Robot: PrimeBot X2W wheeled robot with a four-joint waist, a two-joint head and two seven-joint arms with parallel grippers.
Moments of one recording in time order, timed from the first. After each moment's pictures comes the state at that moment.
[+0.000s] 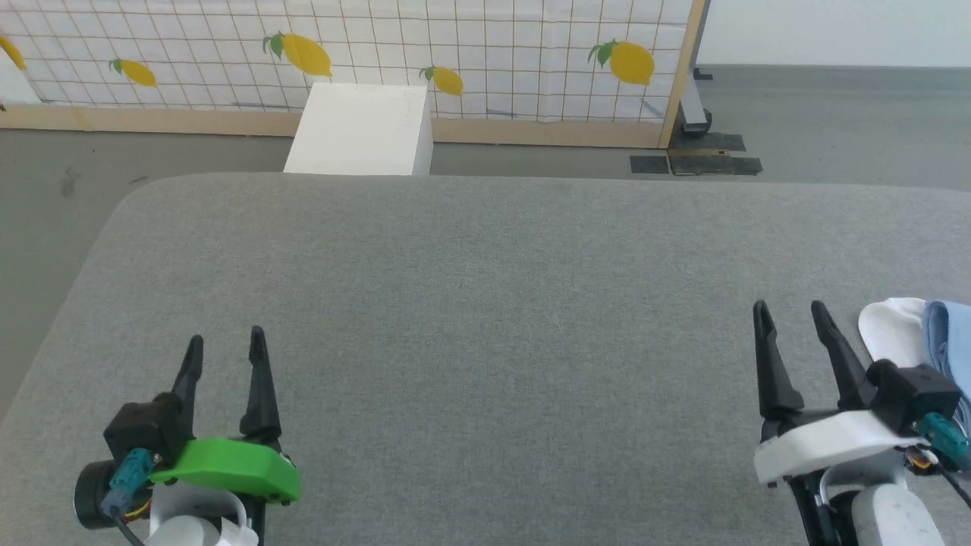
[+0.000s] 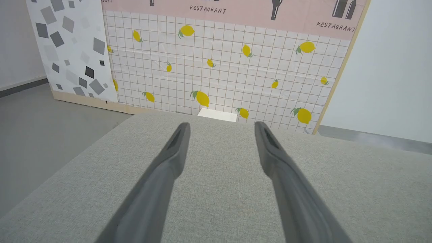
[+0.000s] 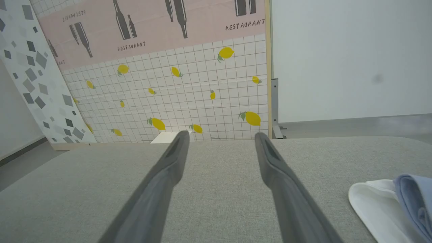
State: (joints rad) left arm -0.04 0.29 -0.18 0.06 -0.46 0.16 -0.25; right arm -0.08 -0.05 -0.06 0.17 0.20 0.13 -0.20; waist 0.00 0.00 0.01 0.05
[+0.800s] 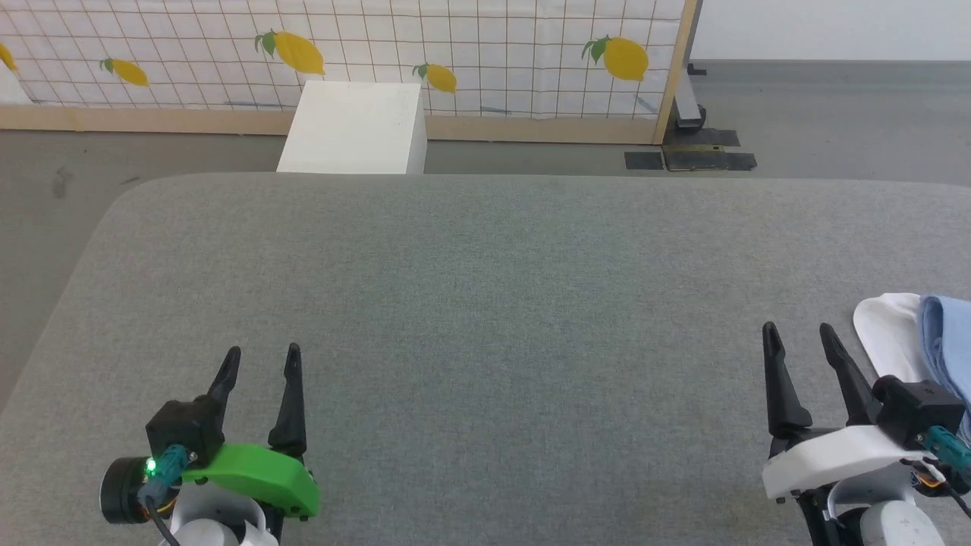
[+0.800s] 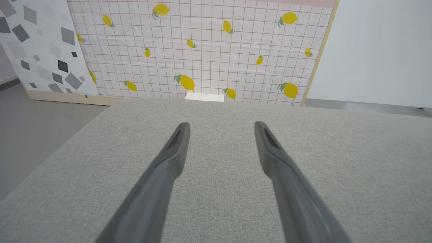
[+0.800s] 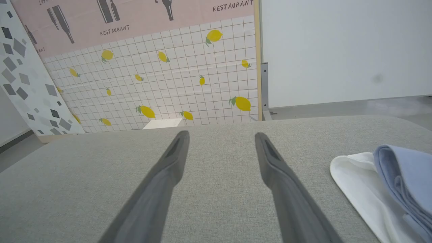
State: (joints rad) left arm -0.05 0.31 -0.25 0.11 -0.43 0.12 -0.22; right arm -0.05 -0.05 -0.09 0.18 0.19 0.13 -0.18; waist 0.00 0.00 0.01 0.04
